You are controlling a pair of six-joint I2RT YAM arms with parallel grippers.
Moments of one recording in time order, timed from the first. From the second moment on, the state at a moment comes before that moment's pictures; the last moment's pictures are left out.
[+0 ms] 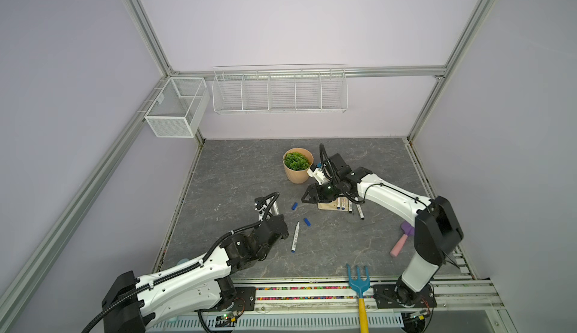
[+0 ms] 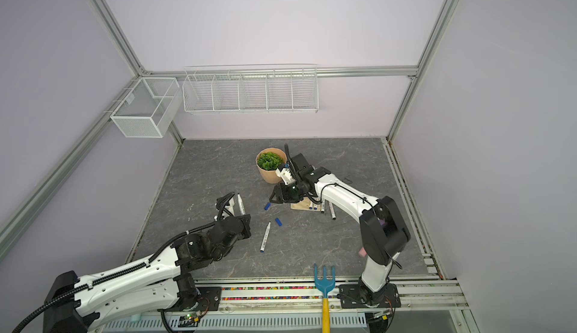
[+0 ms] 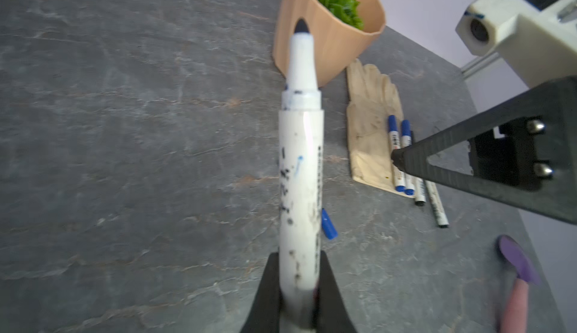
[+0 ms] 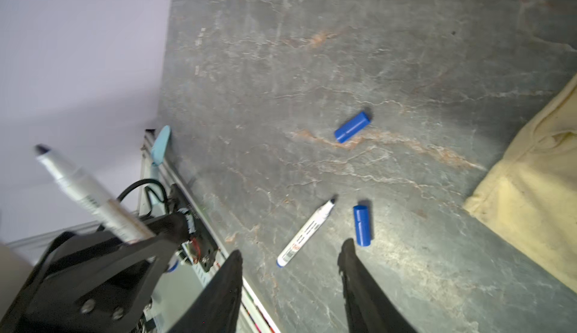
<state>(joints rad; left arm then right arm) -1.06 0.91 0.54 -0.38 -0.57 -1.02 0.66 1.81 1.38 -0.64 -0.52 0.44</state>
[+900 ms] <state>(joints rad) -1.05 0.62 0.39 -0.51 -0.65 -1.13 0.81 2.34 1.94 -0.95 -0.12 0.47</state>
